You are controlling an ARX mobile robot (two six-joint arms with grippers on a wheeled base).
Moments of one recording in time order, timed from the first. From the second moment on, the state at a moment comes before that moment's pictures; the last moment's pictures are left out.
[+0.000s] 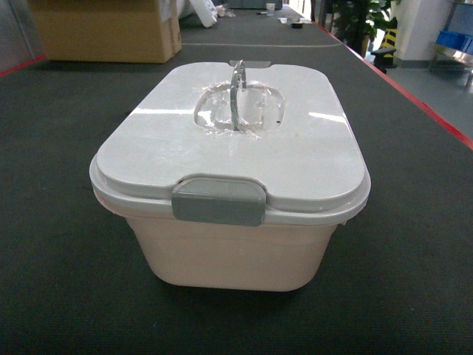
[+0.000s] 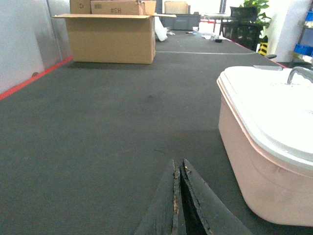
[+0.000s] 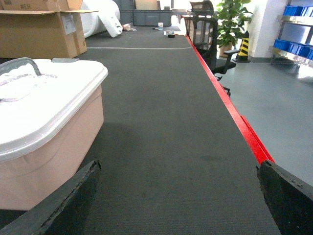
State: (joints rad) left arm 0.00 0.24 0.01 0.24 0.00 -0.01; right arm 0.00 0.01 0.01 0.00 0.00 0.00
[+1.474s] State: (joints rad) left arm 0.00 0.01 0.01 0.00 0.00 -0.01; right arm 0.00 0.01 0.01 -0.01 0.00 0.00
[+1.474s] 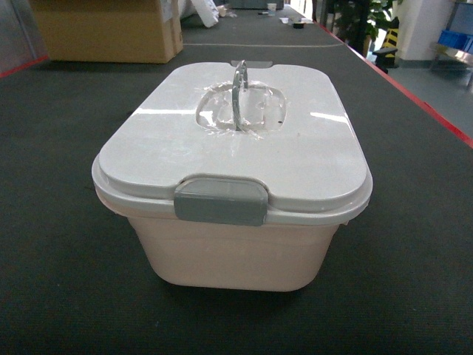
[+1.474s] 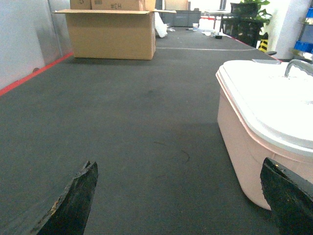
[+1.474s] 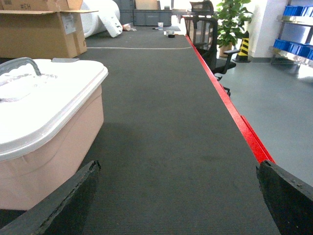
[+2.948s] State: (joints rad) left arm 0.00 0.01 0.01 0.00 0.00 -0.01; right arm 0.00 0.01 0.01 0.00 0.00 0.00
